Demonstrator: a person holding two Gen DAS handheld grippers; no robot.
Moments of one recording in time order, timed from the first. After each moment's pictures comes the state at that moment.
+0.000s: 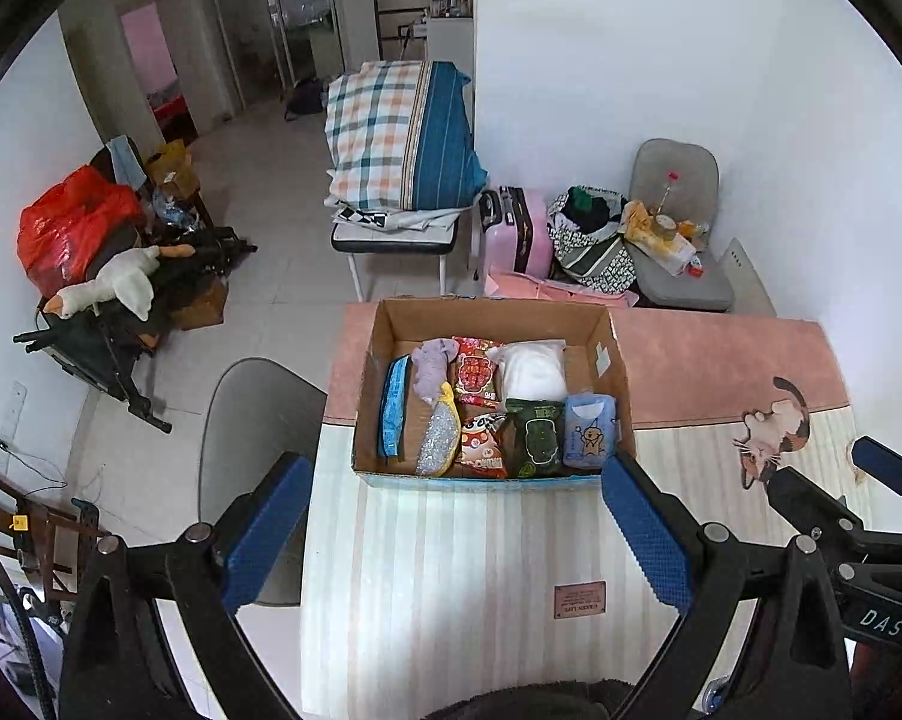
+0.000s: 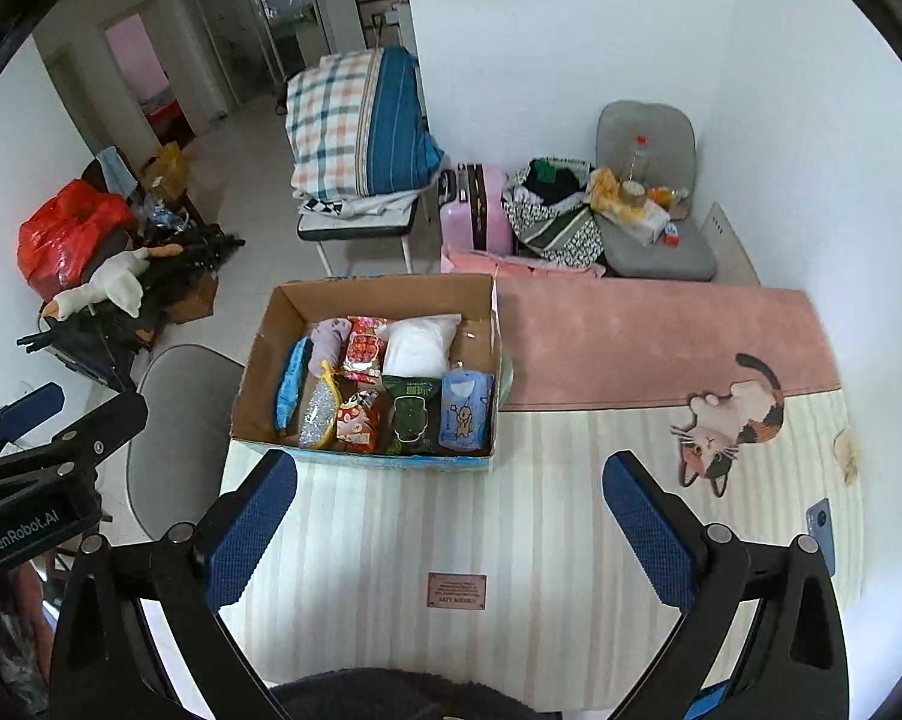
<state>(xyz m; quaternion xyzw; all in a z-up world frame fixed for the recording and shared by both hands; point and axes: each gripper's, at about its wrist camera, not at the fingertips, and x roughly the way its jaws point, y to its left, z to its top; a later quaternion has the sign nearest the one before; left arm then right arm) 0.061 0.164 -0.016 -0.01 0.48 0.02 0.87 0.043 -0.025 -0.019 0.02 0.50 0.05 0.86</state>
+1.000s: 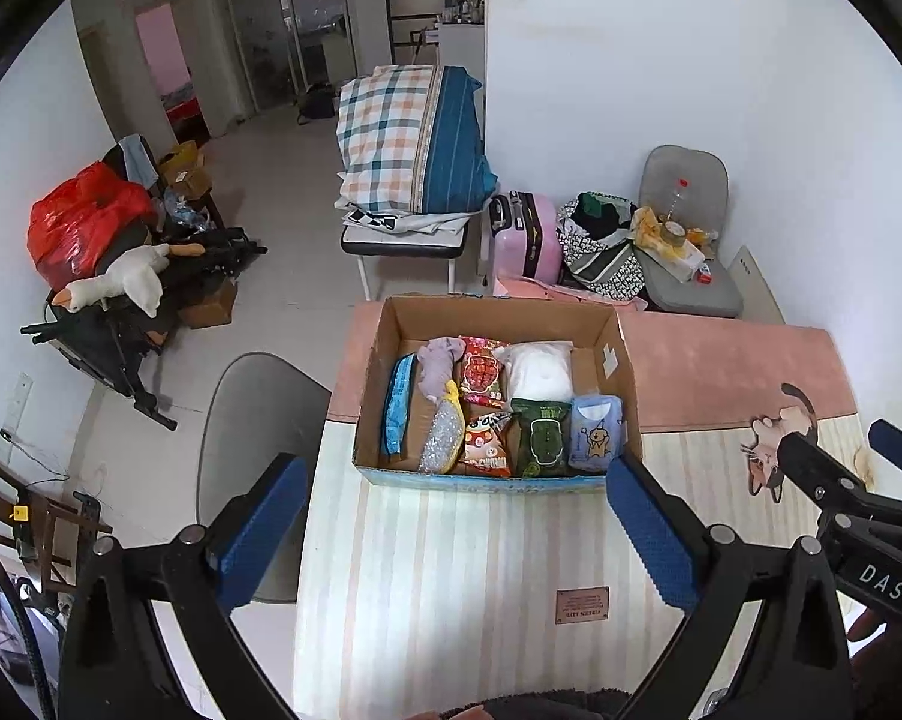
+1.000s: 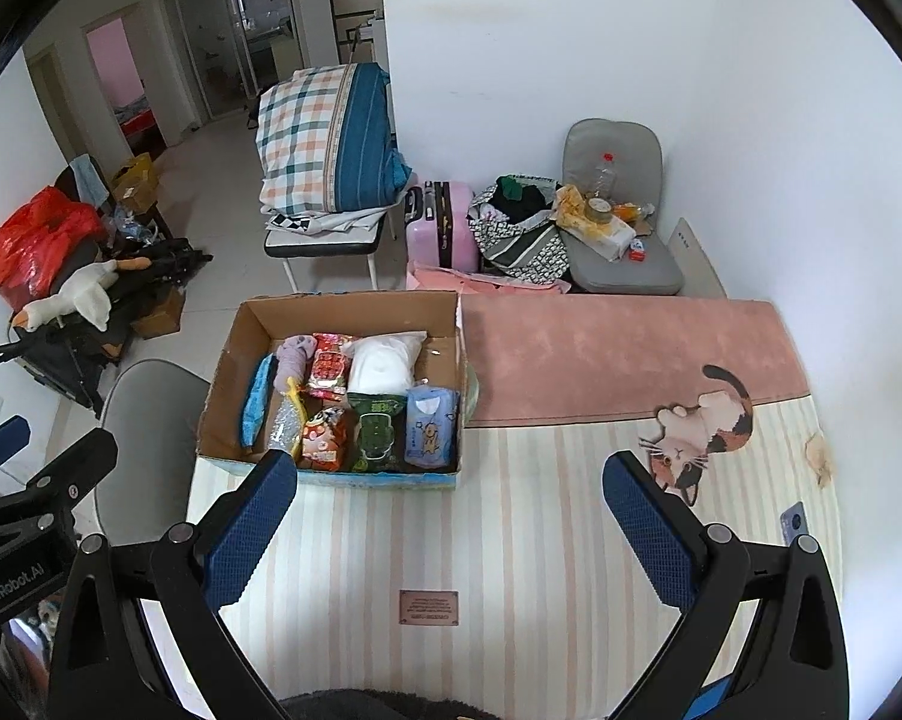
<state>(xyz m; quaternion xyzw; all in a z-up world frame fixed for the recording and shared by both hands) 0.055 0.162 -0.030 -0.02 0.48 0.04 0.88 0.059 -0.031 -0.027 0.00 0.48 0.01 0.87</state>
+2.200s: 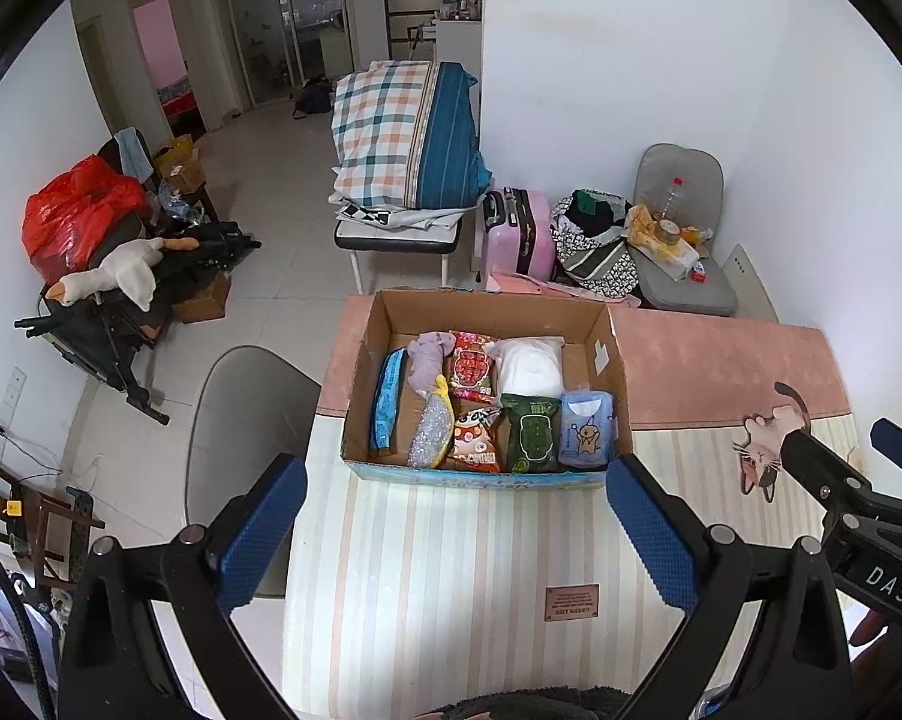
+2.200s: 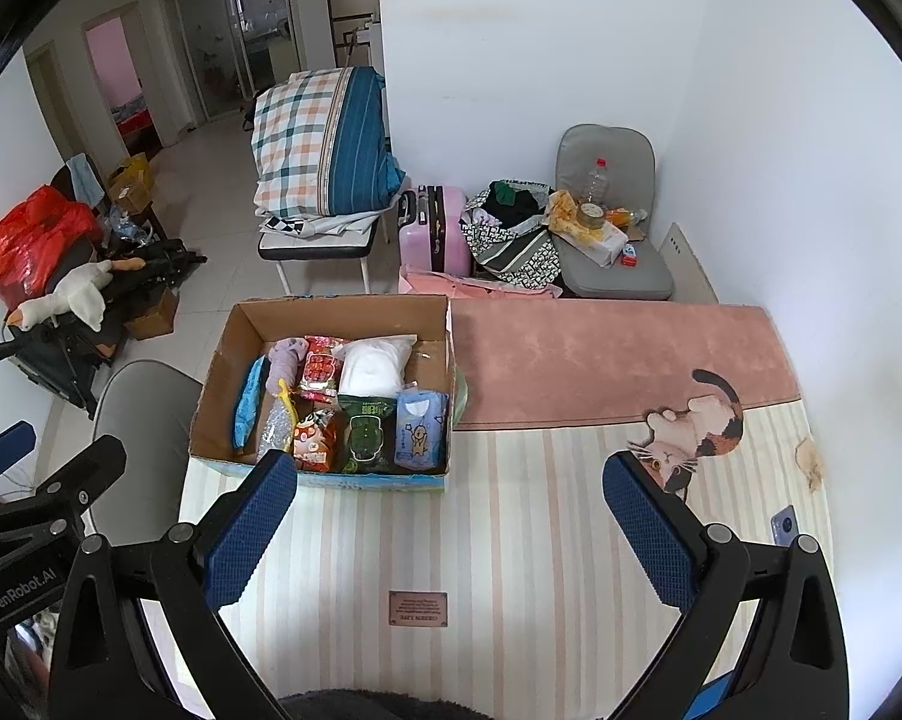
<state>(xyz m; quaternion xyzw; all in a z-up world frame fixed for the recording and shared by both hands) 0.055 0.163 -0.035 -0.02 0.48 0.03 0.88 0.049 -0.037 -0.023 0.00 0.48 0.00 0.88</state>
